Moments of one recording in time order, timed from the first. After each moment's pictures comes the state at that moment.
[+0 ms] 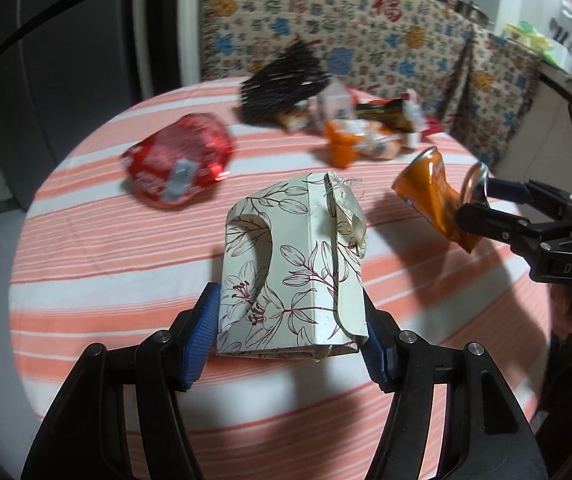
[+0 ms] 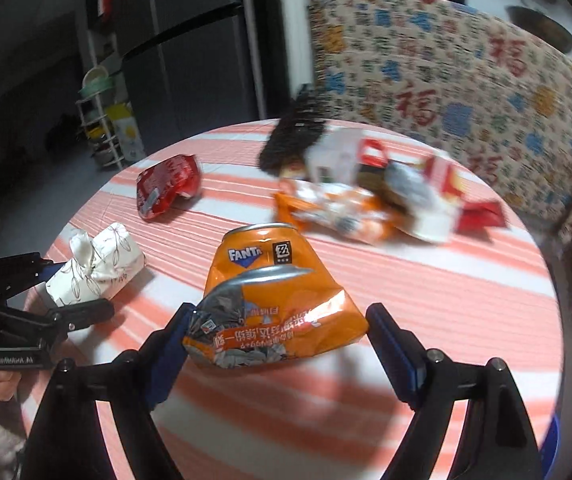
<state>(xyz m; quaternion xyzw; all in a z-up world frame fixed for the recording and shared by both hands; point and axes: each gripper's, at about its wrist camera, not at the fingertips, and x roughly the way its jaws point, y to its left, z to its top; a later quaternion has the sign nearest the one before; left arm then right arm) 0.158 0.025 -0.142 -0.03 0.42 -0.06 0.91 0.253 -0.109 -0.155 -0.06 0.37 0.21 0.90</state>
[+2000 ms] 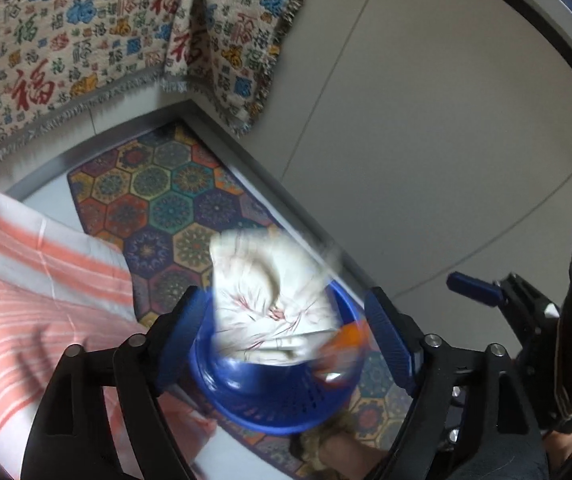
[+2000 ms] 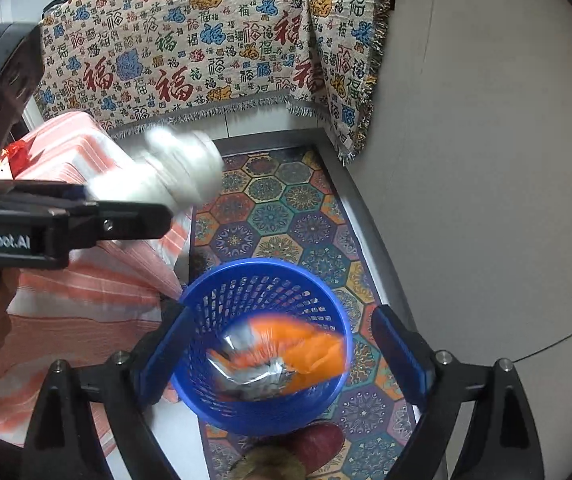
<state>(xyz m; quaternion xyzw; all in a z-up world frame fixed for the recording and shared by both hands) 0.303 -0.503 -0.162 0.03 0.50 -0.36 0.79 0.199 -0.570 -0.212 0.03 0.44 -0.10 0.89</state>
